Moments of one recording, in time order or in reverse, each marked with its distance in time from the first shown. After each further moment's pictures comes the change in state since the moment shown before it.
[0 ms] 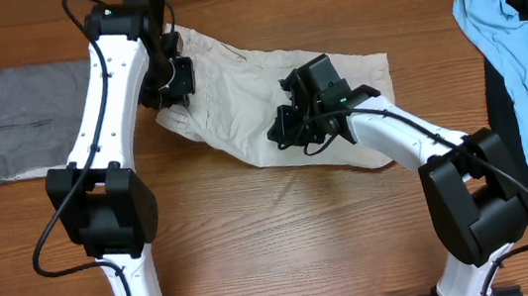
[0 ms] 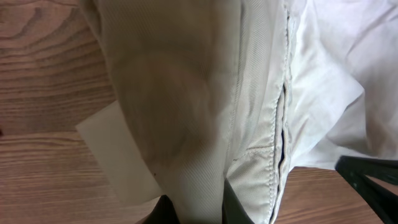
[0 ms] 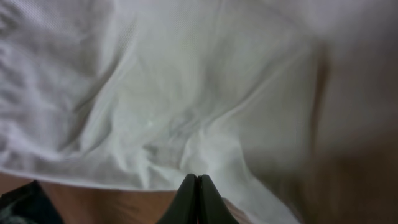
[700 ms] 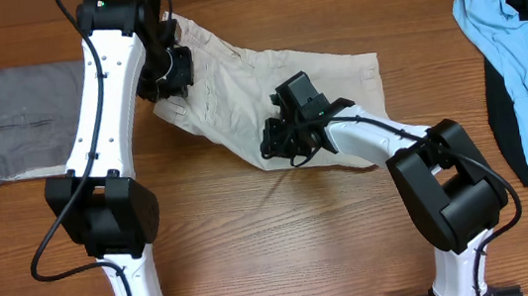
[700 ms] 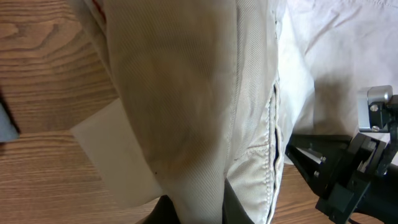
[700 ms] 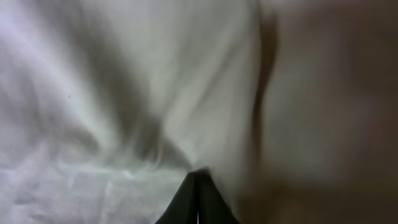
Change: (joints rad) left arm -0.010 0.000 0.120 -0.076 0.000 0.000; right arm 0.071 0.112 -0.003 0.063 0.080 0.130
